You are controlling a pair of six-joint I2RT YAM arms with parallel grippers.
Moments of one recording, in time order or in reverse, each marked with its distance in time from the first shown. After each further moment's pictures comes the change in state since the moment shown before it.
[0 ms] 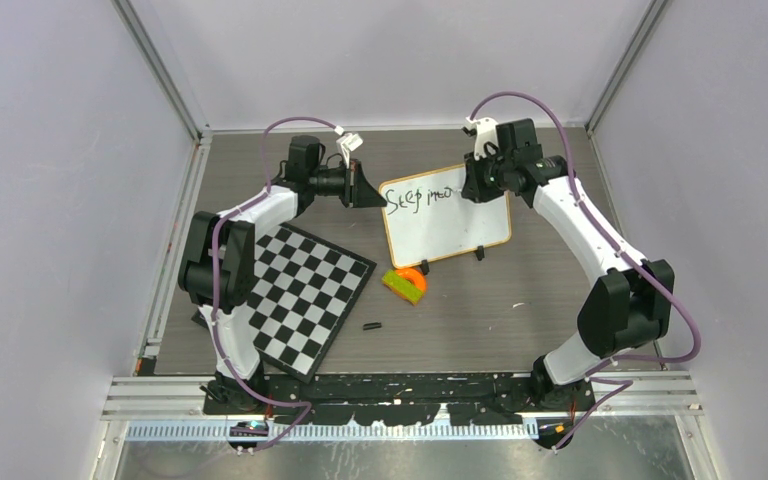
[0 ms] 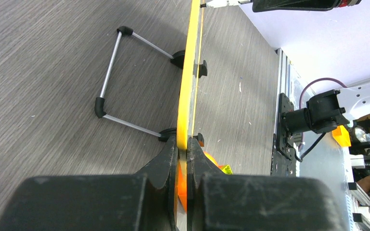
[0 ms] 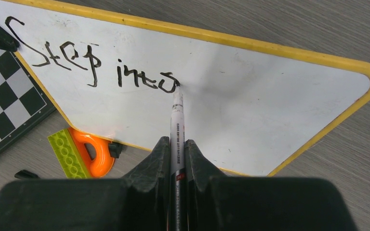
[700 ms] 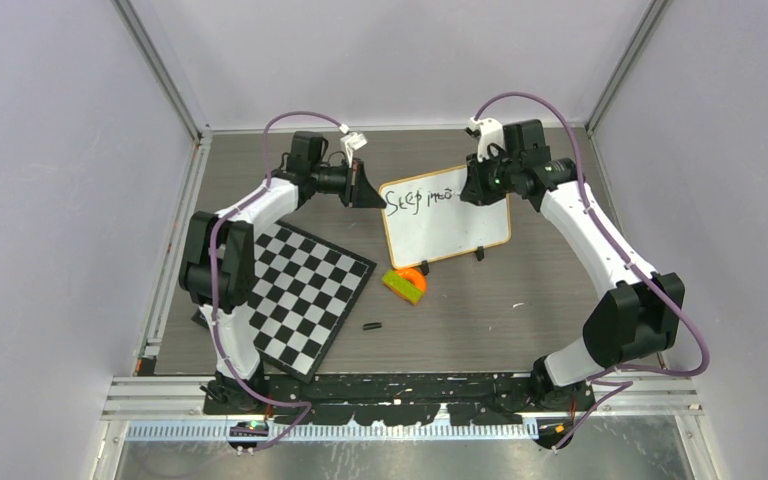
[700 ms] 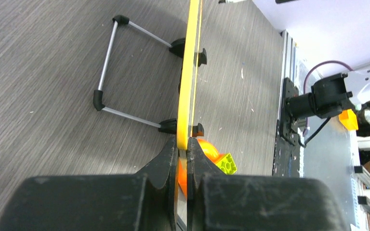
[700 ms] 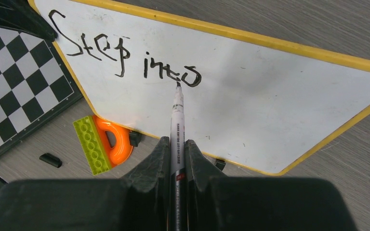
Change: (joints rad) left arm -0.003 0.002 0.076 -0.188 0.008 0.131; right arm -0.004 -0.063 -0.016 -0.039 -0.087 -0.002
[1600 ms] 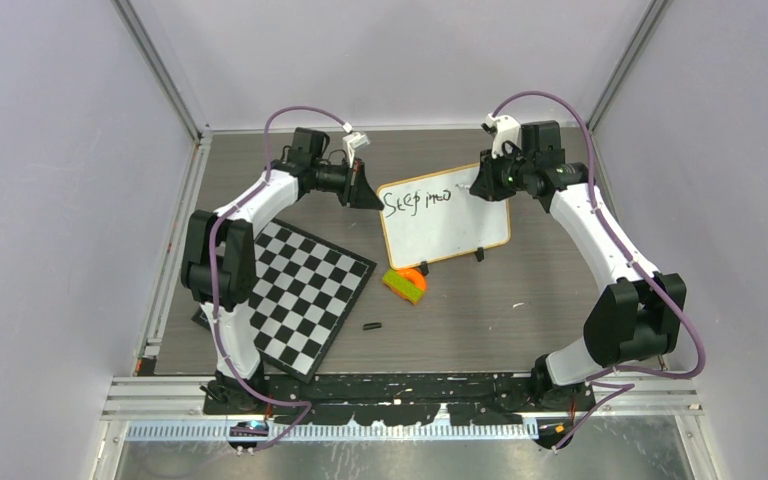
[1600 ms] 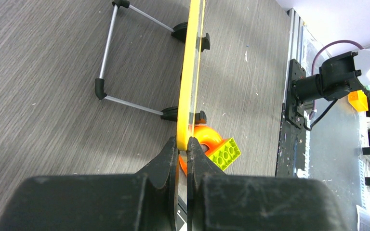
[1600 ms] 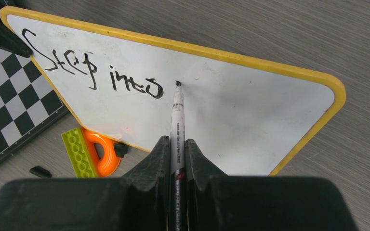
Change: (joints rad) left arm 0.000 0.019 0.105 -0.250 0.000 0.189; right arm -0.095 -0.004 -0.059 0.106 -0.079 -0.013
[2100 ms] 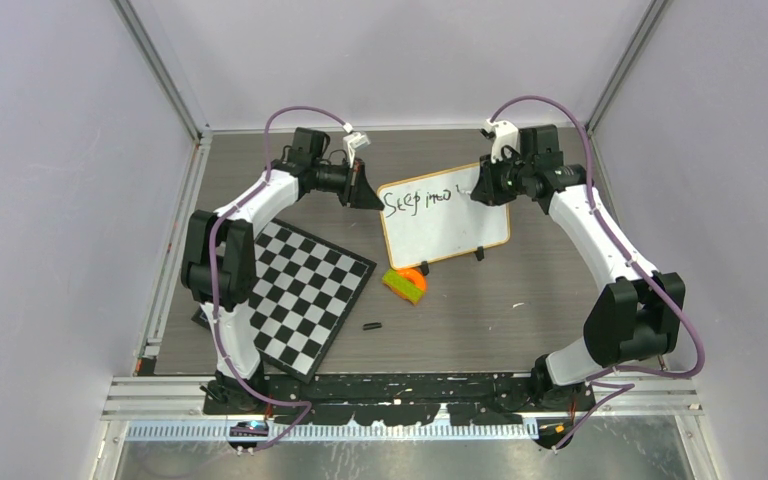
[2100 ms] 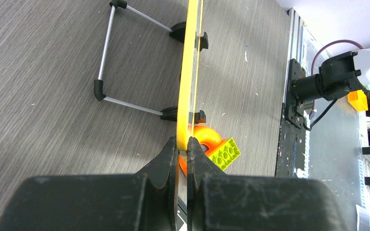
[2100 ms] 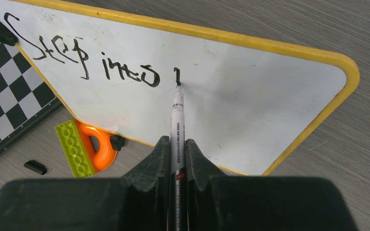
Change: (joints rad) left arm -0.005 0.000 0.002 -0.003 0.000 0.000; right arm 0.000 0.000 -0.021 -0.014 0.014 -0.011
